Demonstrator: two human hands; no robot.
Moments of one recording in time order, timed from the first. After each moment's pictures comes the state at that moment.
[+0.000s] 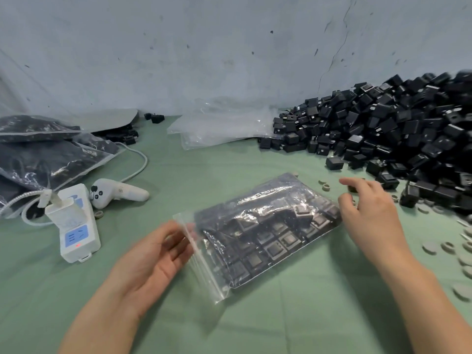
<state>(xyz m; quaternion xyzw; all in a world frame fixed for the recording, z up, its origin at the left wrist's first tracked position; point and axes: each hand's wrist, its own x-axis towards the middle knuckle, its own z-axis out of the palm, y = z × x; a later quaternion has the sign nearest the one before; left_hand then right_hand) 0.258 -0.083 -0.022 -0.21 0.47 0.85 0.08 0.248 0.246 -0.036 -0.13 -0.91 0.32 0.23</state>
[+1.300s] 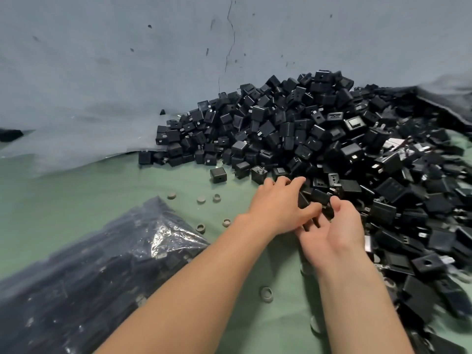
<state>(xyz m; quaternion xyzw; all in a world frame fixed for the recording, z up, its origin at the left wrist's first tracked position) 0.154 0.340 -0.046 0.39 0.91 0.18 0.02 0.244 0.388 -0.030 -0.34 -0.21 0.88 0.25</state>
